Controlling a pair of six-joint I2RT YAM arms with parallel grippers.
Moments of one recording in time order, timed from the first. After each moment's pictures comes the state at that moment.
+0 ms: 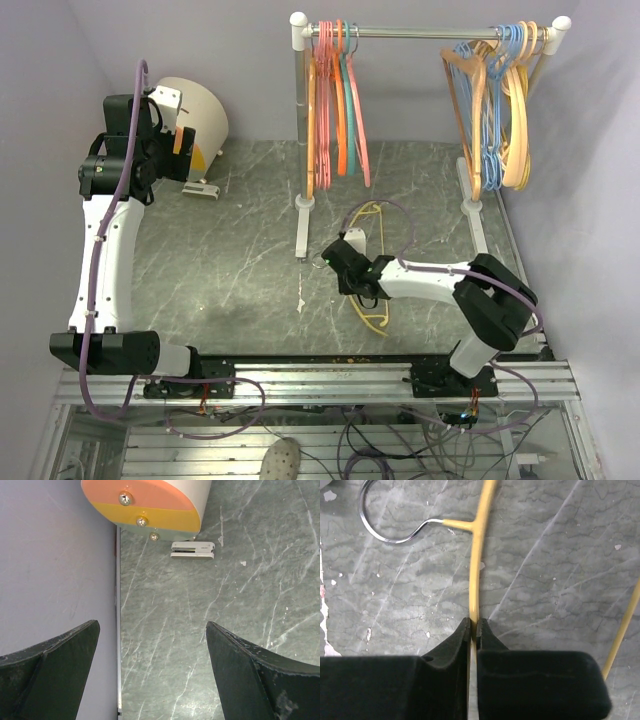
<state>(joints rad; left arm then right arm) -0.02 1.38 1.75 -0.92 -0.17 0.26 0.91 1.66 0.86 -0.27 0.40 0.66</state>
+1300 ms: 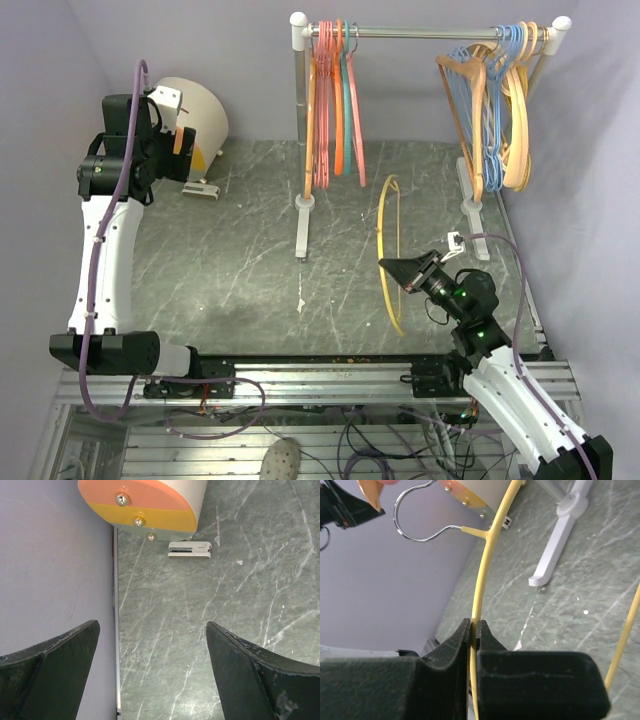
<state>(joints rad) -0.02 1.38 1.76 -0.93 -0.15 0.26 0.38 0.47 0.21 0.25 -0.33 0.90</state>
